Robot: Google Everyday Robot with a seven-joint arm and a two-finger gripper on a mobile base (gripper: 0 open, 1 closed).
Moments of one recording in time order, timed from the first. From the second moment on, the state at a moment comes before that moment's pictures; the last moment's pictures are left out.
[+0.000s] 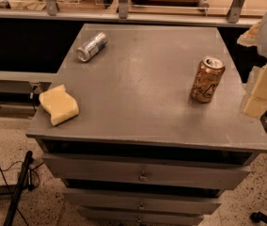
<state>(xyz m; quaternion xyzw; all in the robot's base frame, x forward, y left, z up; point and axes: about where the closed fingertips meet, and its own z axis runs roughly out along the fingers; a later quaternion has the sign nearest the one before) 0.438 -0.216 0.978 -0.60 0.78 -0.04 0.16</state>
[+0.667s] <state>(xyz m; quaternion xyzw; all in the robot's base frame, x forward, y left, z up) 0.441 -0.219 0.978 -0.60 0.78 -0.02 0.18</state>
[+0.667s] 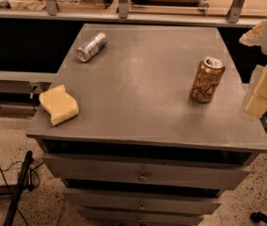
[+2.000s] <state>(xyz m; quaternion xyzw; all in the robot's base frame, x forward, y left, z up) 0.546 -0.258 0.941 -0.53 0.75 0.12 0.37</state>
